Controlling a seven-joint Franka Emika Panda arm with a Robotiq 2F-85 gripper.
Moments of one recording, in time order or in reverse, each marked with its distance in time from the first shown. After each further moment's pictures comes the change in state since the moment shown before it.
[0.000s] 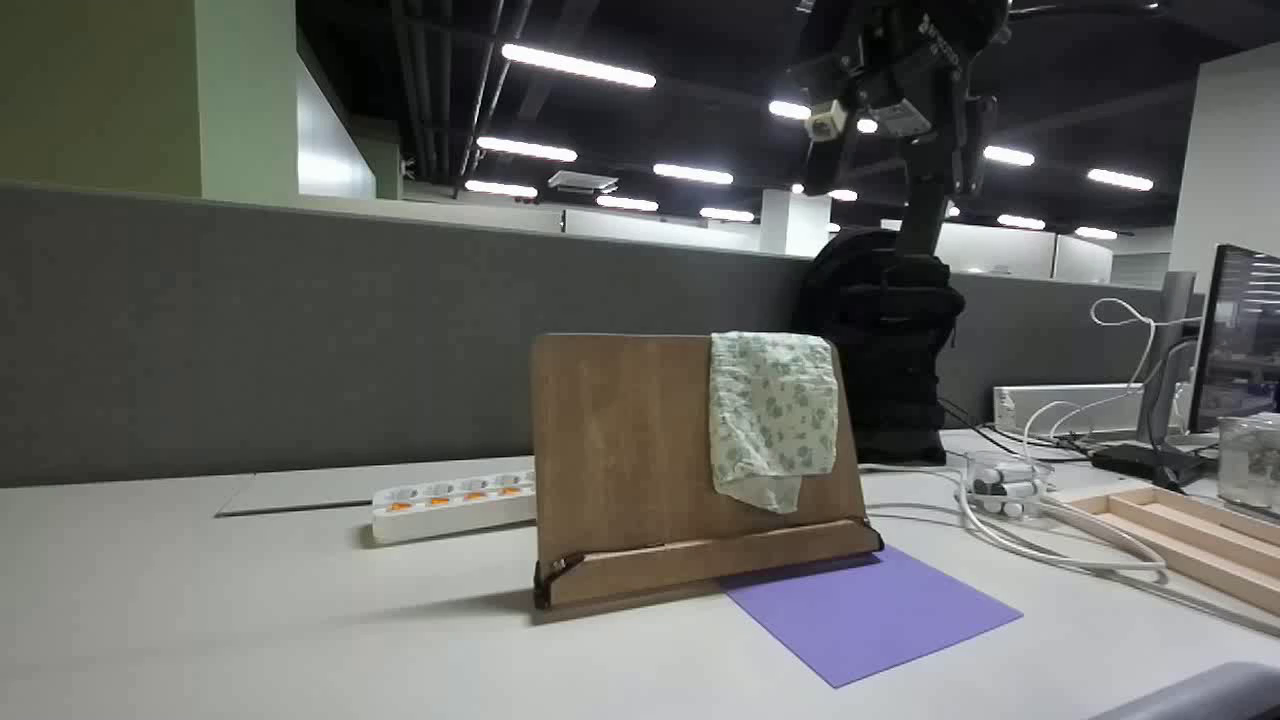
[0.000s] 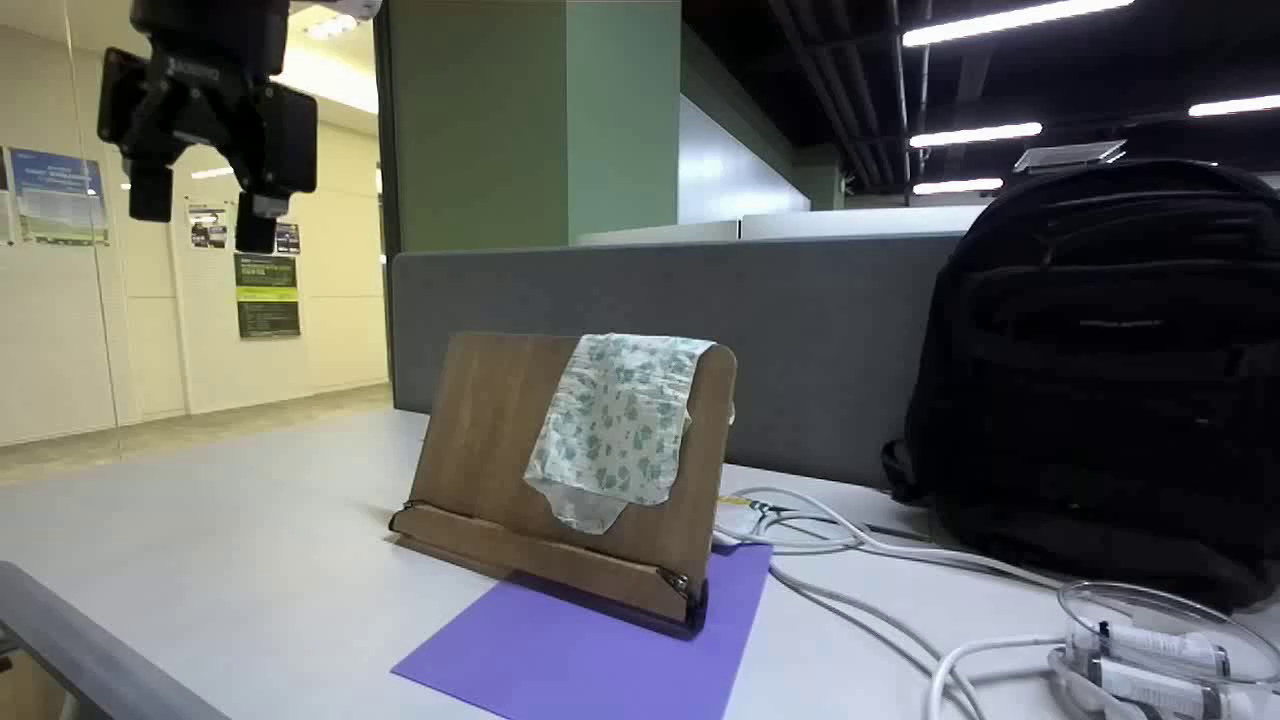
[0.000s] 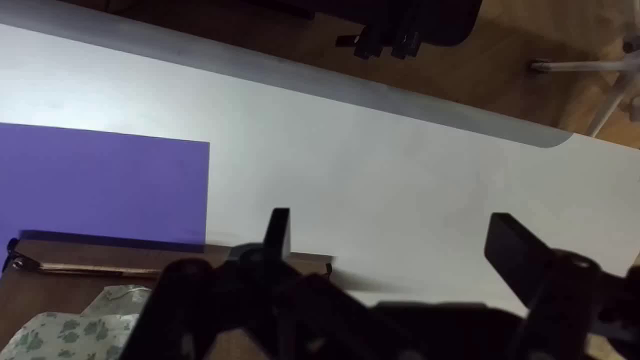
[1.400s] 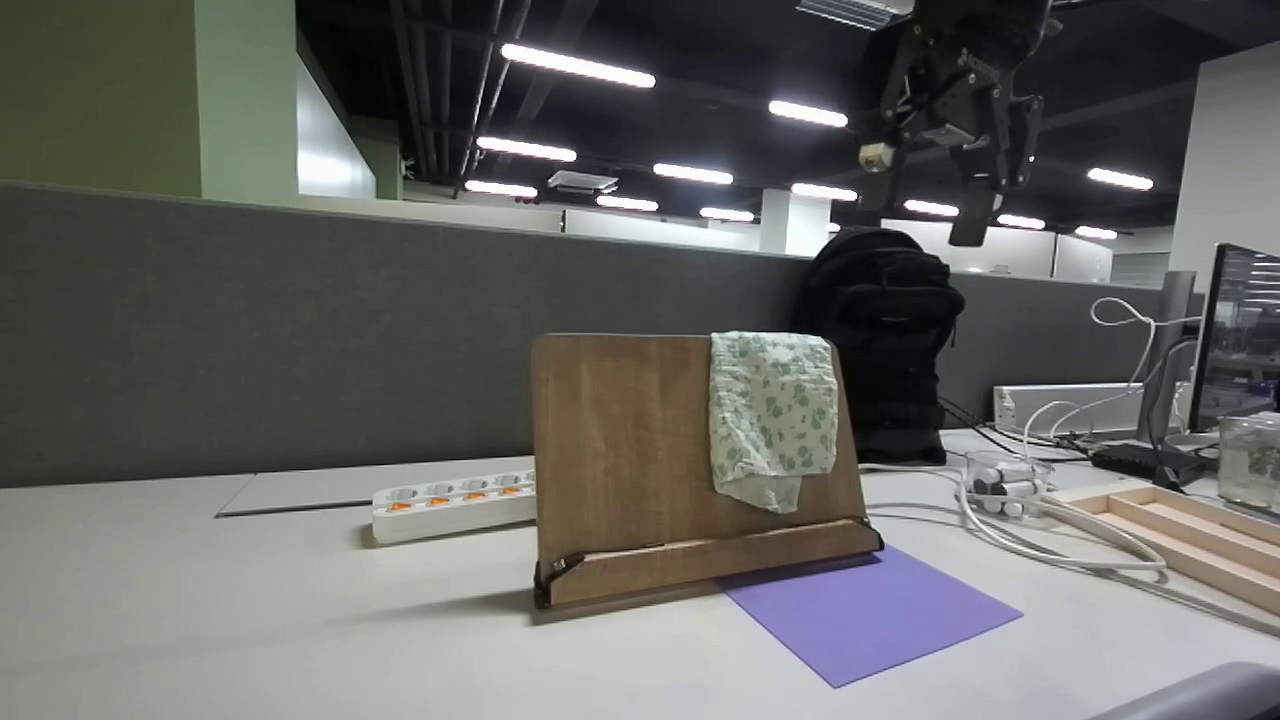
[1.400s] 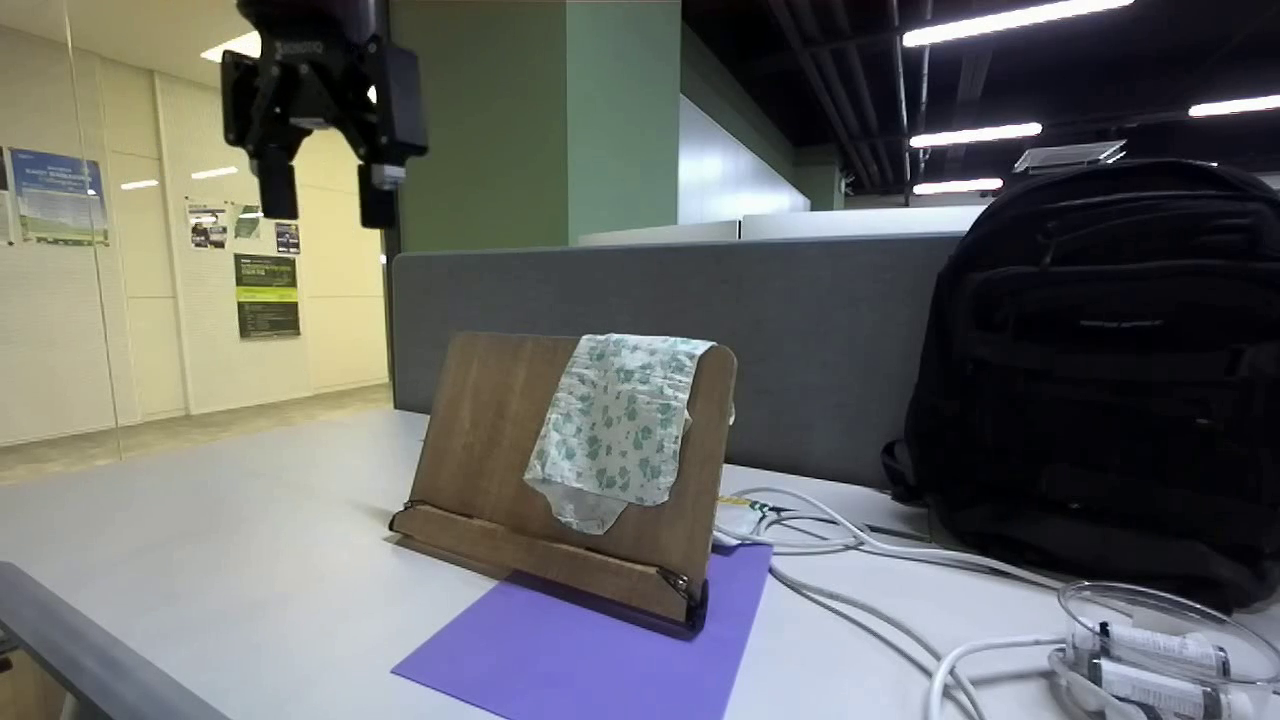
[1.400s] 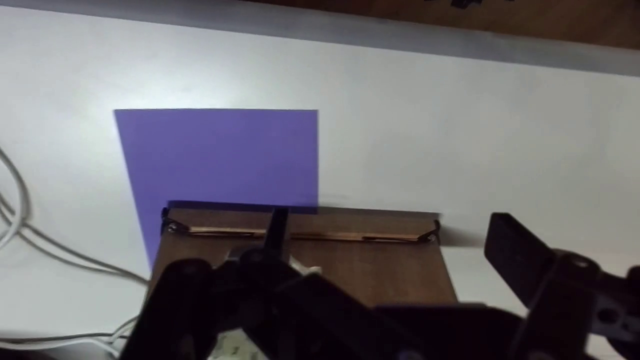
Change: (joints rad) arm -0.188 0.028 0.006 0.033 -0.141 0.064 0.009
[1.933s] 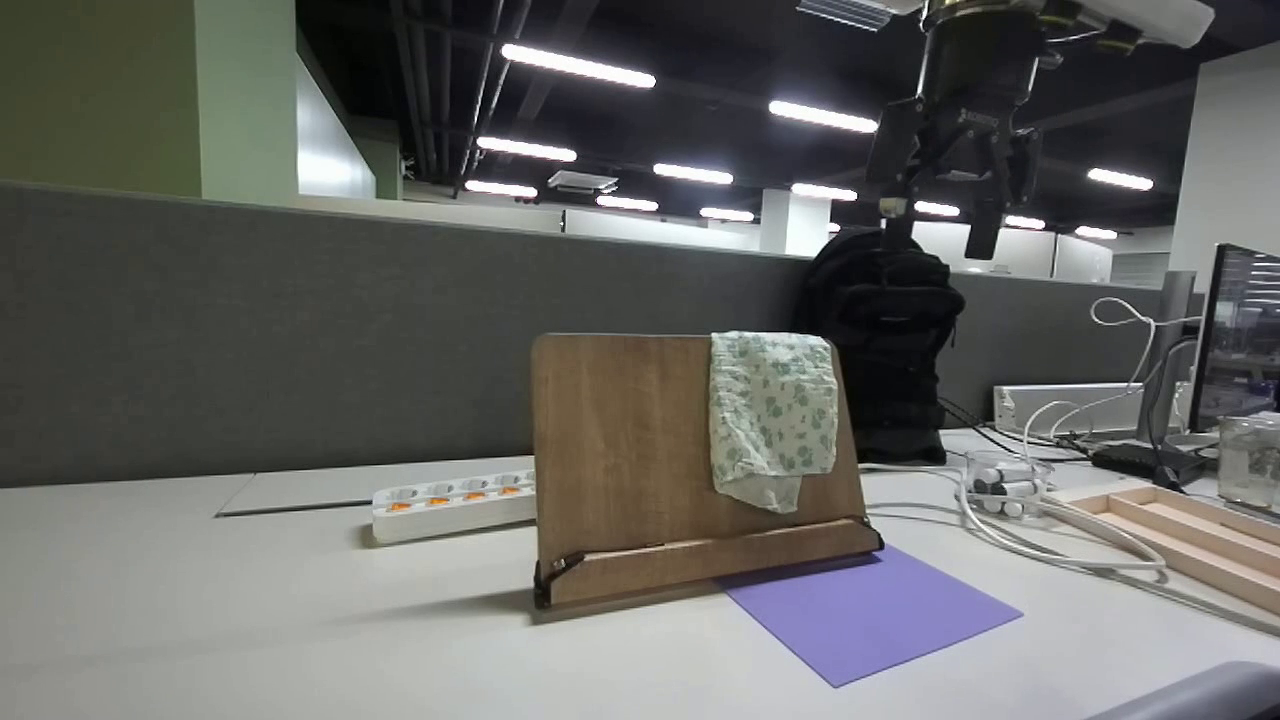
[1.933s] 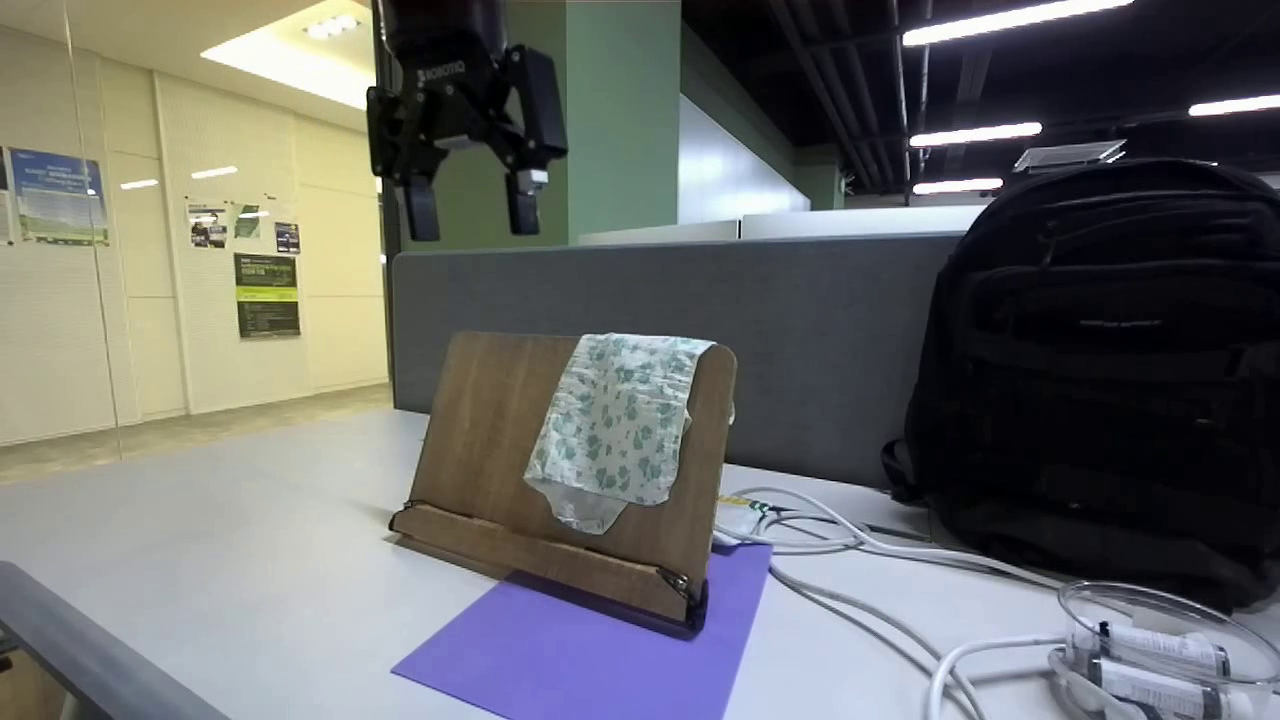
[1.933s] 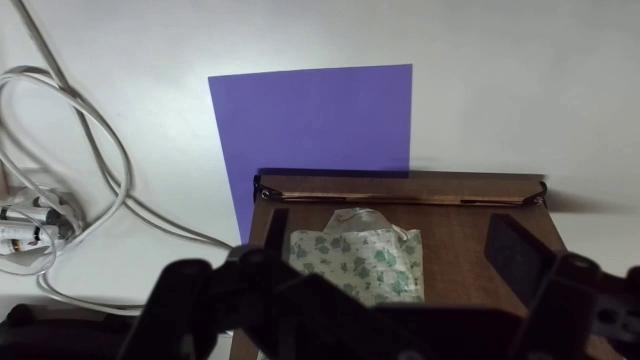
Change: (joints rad) arm -0.109 0.201 -0.024 0.089 -0.123 0.152 0.000
